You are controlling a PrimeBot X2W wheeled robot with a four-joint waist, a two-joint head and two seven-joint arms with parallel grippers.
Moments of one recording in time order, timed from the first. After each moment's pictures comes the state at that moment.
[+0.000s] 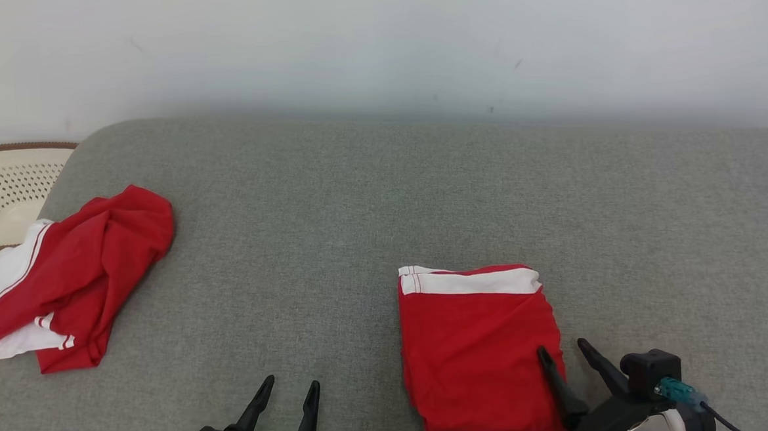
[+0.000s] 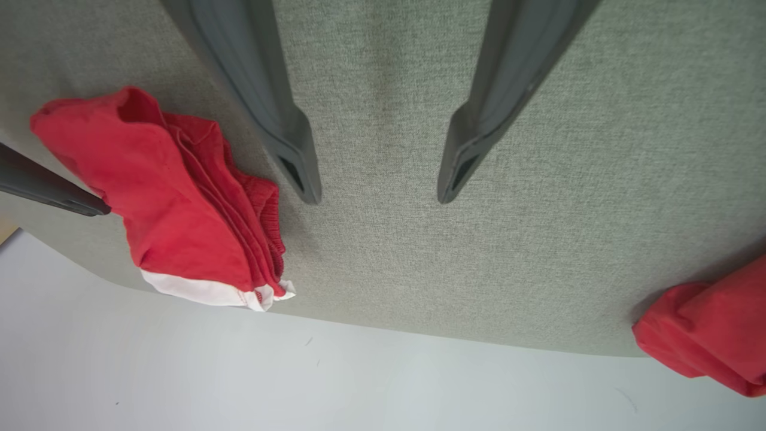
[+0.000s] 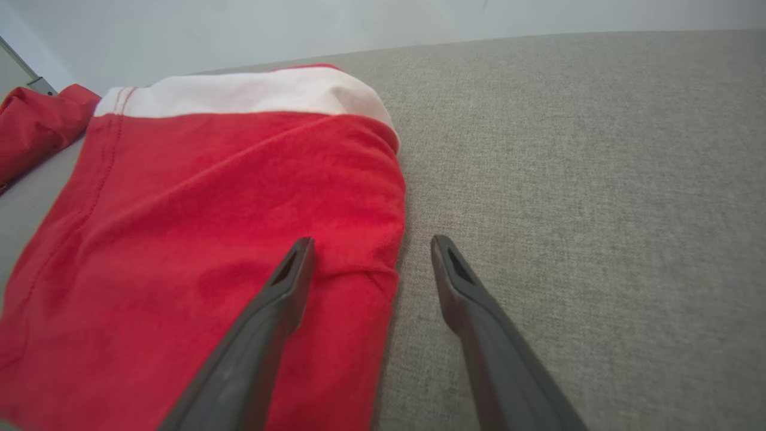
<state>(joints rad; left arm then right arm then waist) -0.17 0.05 -0.24 0.32 -0.18 -0.09 -0.26 -0.28 -0.23 0.50 0.62 0.43 0.13 -0.26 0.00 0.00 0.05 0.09</state>
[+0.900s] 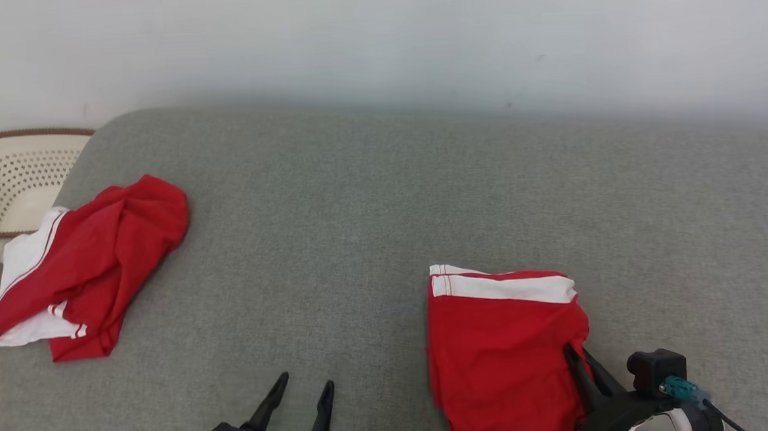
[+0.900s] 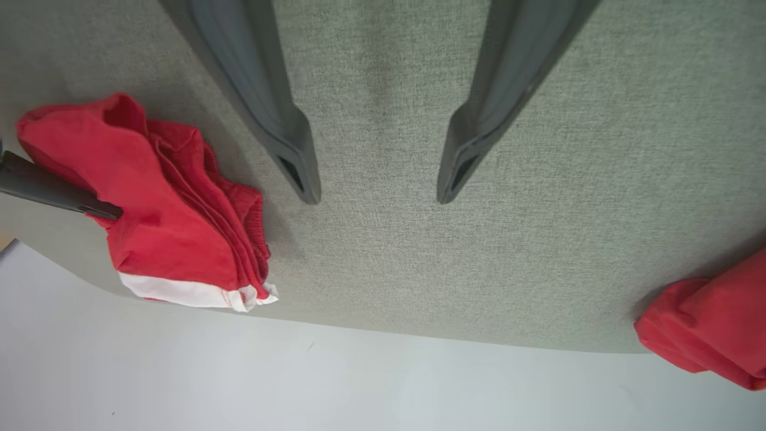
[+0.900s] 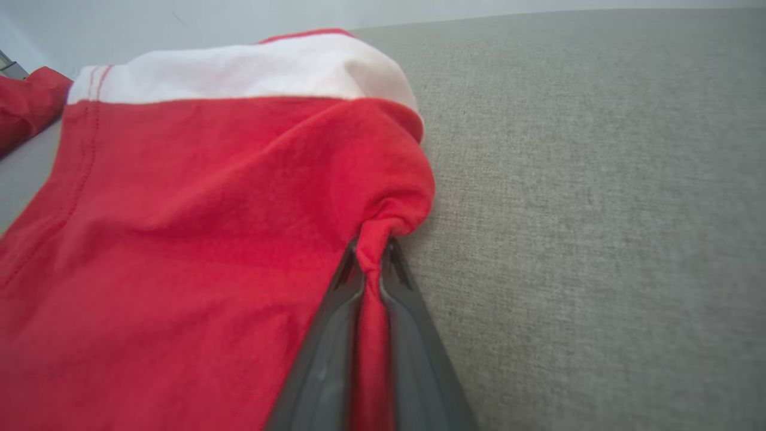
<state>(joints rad) -0.19 0.05 -0.28 0.32 -0.17 -0.08 -0.26 -0.31 -0.20 0.43 0.69 0.38 0.13 -0.26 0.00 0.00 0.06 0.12</state>
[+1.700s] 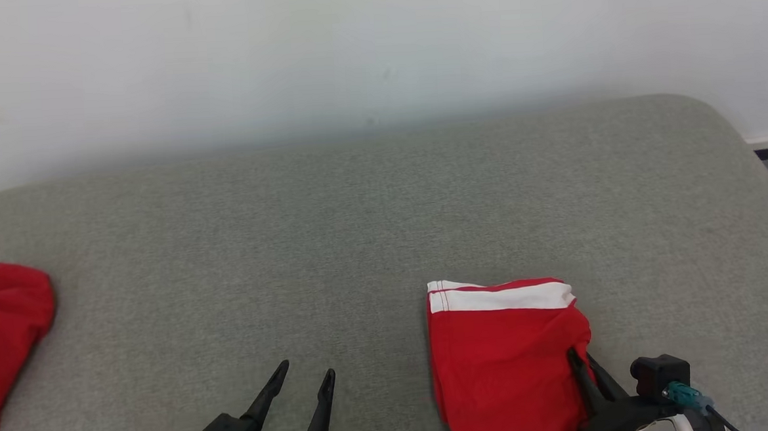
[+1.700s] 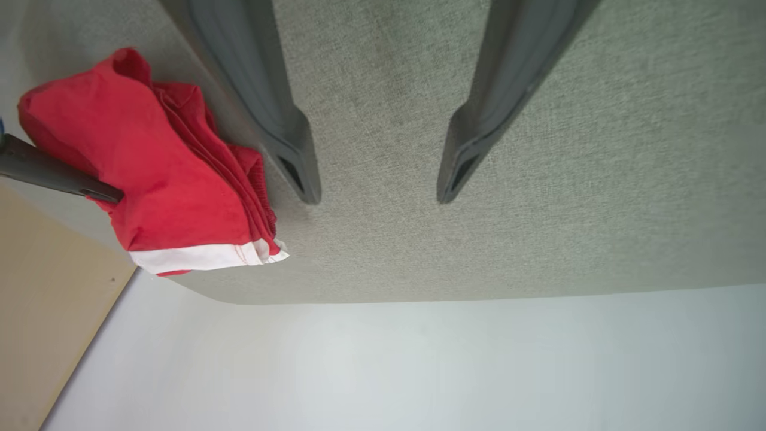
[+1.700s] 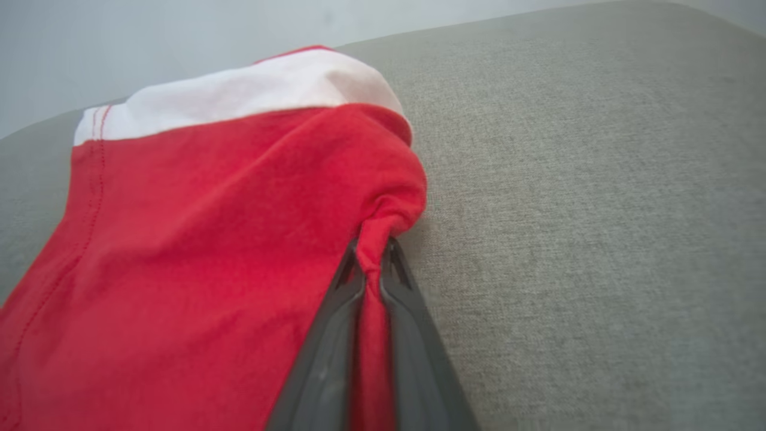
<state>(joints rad) -0.19 0.05 -0.28 0.30 -0.15 -0.08 -0.26 -0.28 -0.19 0.39 0.68 0.36 0.13 -0.26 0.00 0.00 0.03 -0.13</state>
